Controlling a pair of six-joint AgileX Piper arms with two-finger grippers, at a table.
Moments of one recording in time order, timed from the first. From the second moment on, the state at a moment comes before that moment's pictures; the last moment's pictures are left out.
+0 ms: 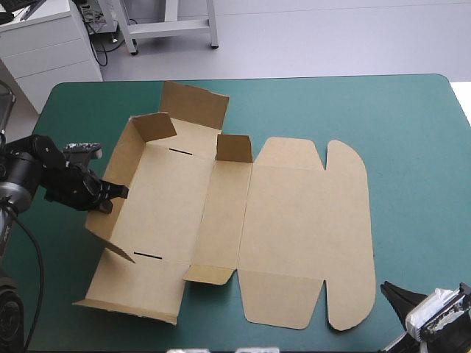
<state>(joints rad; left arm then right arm) 0.10 1.49 -1.23 -0.25 1.23 0.25 0.45 0.05 -0.47 0.08 0.89 -0.25</state>
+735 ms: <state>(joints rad) -0.57 1.69 -1.53 0.47 1.06 0.43 0.45 0.05 -0.47 0.08 0.89 -0.21</state>
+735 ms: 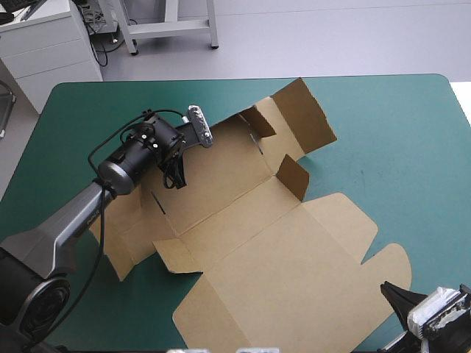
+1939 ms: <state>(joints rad) -0.98 1.47 -0.92 1.64 0.83 -0.40 0.45 0.05 -0.47 0.09 0.89 -0.21</state>
